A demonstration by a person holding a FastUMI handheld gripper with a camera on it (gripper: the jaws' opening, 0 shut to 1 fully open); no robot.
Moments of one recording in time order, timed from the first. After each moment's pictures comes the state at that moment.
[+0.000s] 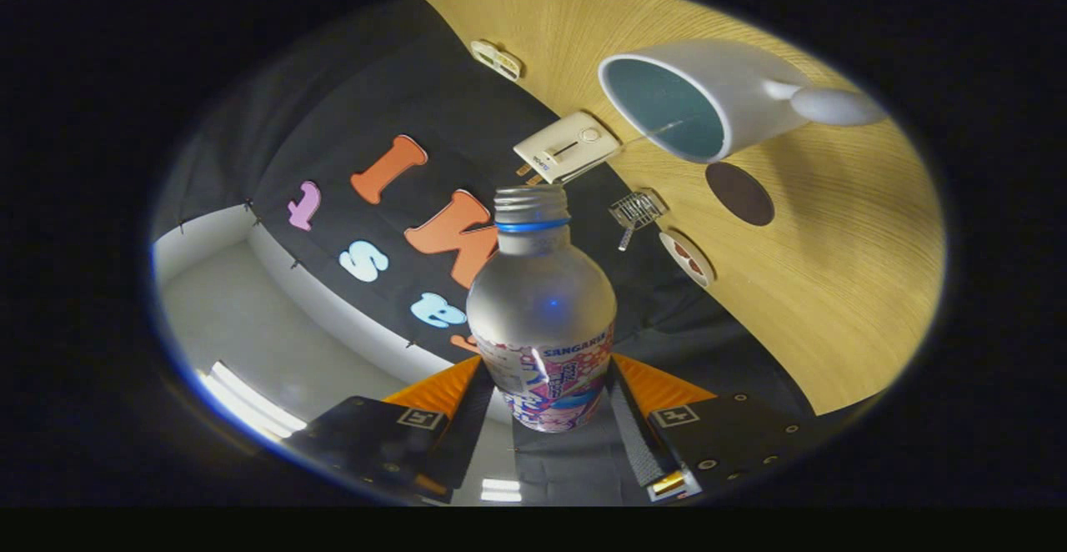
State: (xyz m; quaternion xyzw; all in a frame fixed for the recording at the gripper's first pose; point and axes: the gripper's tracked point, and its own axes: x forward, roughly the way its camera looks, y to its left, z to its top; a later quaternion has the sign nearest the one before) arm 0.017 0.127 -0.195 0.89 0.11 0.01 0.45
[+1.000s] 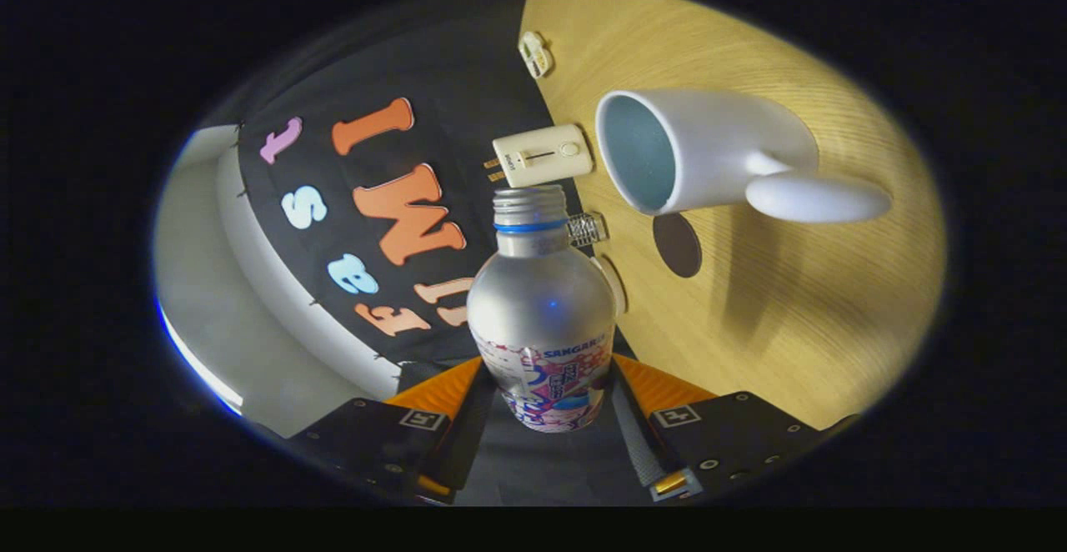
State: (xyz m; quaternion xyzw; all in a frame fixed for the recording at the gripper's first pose) arm -0.010 0.149 -0.267 0.75 0.23 -0.04 0.62
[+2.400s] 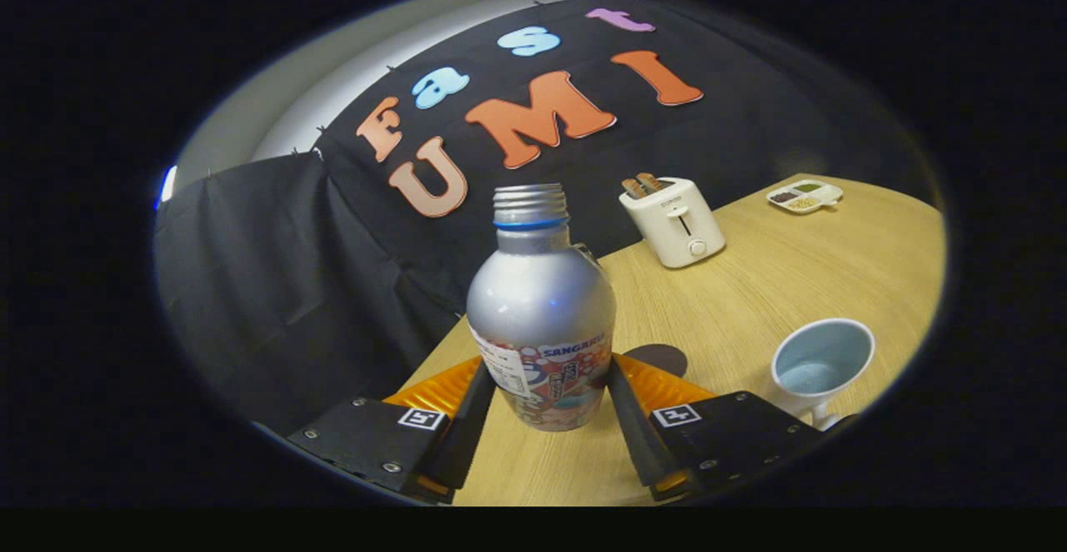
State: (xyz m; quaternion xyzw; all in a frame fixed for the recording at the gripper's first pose) arm 0.059 0.155 -0.286 0.22 0.28 0.00 0.93
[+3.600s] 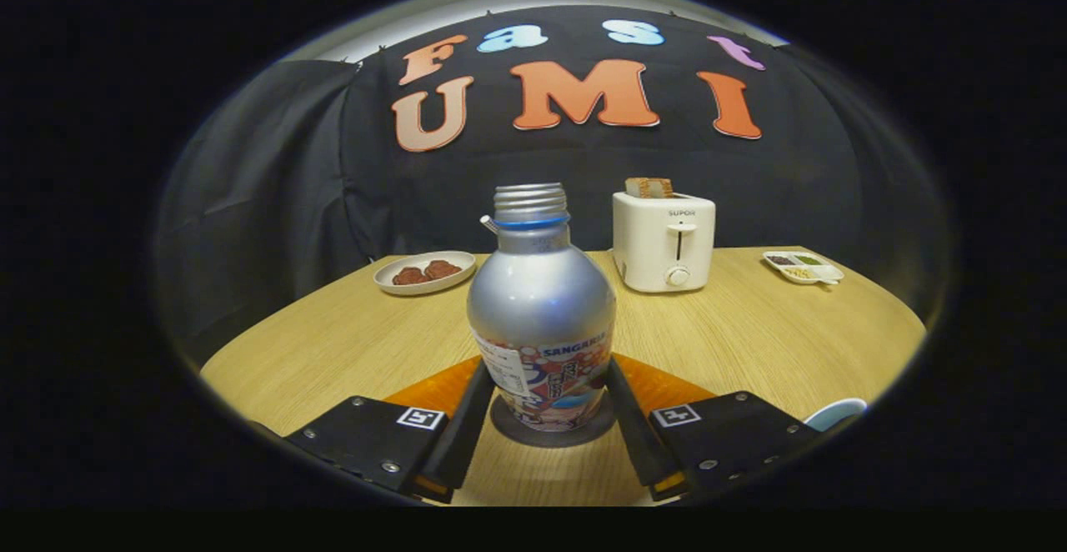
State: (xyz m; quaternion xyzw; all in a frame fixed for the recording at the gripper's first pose) arm 0.107 0.121 -0.373 0.01 0.31 -0.04 0.95
